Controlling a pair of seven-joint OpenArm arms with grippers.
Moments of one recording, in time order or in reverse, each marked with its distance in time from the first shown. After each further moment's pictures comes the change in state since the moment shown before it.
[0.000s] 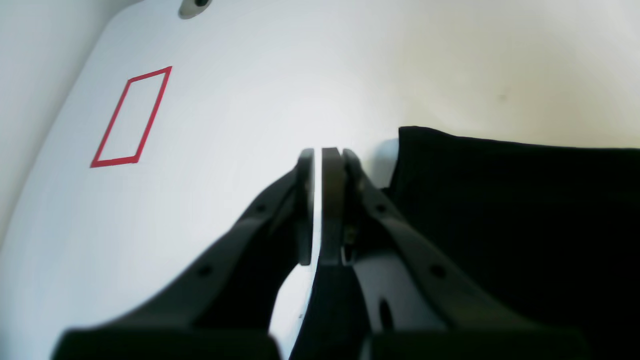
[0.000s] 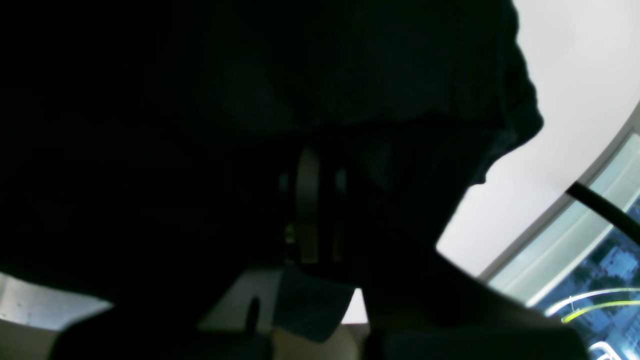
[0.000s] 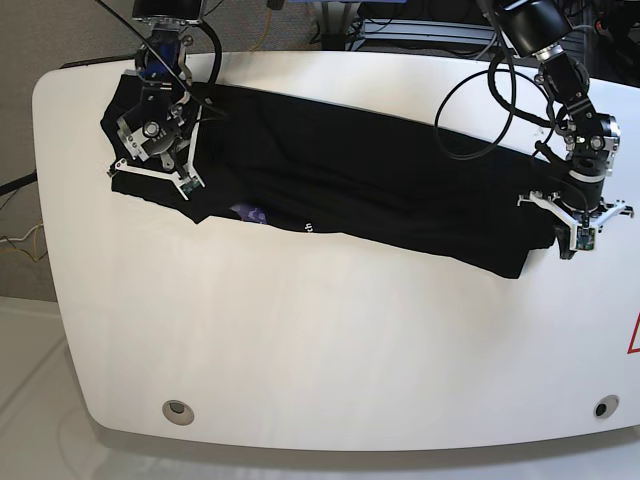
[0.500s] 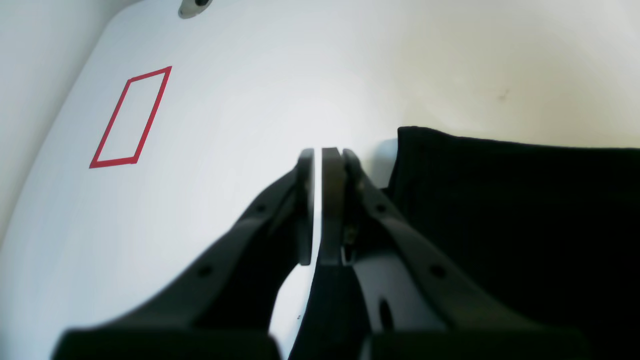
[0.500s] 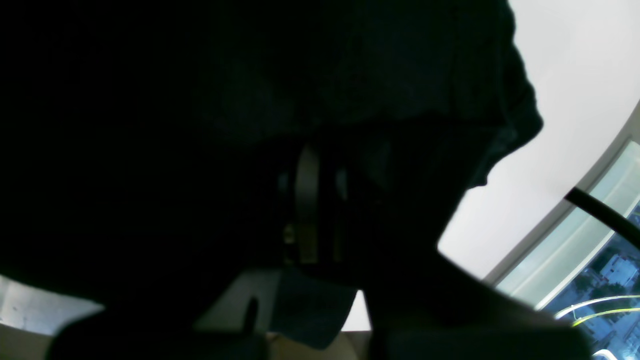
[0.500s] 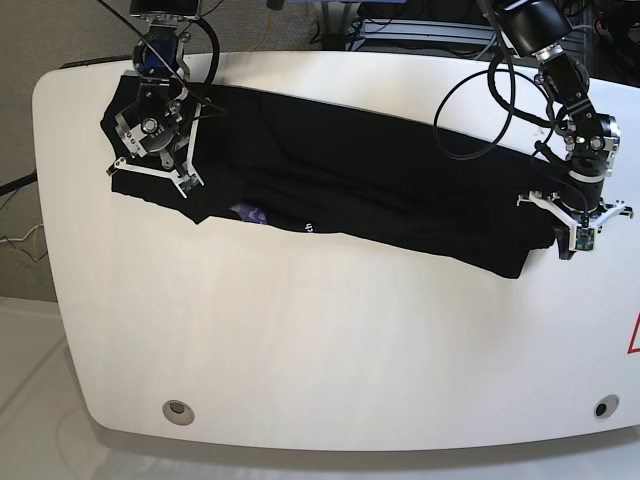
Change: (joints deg) left arm 0.0 0.0 0.0 0.0 0.0 0.0 0.0; right arm -0.4 0.3 0.0 0.2 0.1 -0.1 1.0
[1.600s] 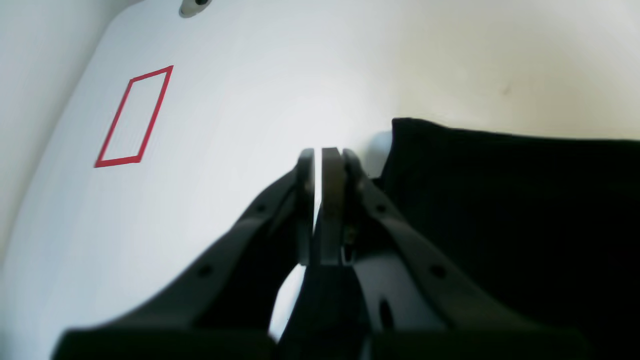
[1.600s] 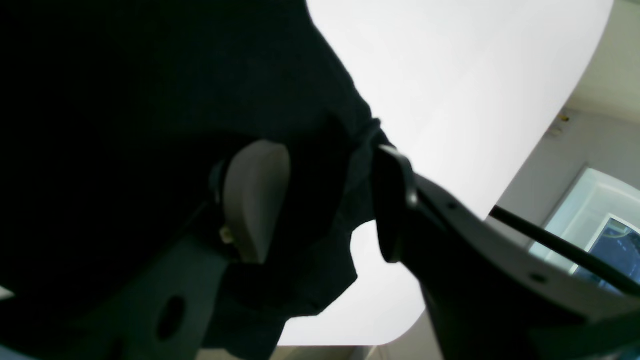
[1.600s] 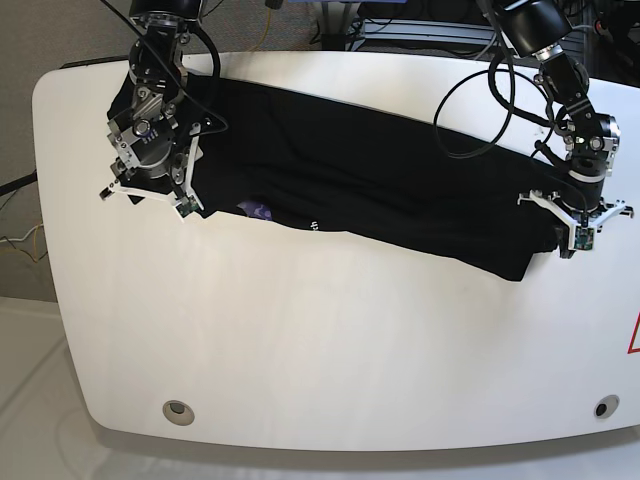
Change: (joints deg) left arm 0.0 0.0 0.0 0.0 1.7 0.0 0.0; right arm 3.3 -1.3 0.1 9.7 1.8 0.7 -1.3
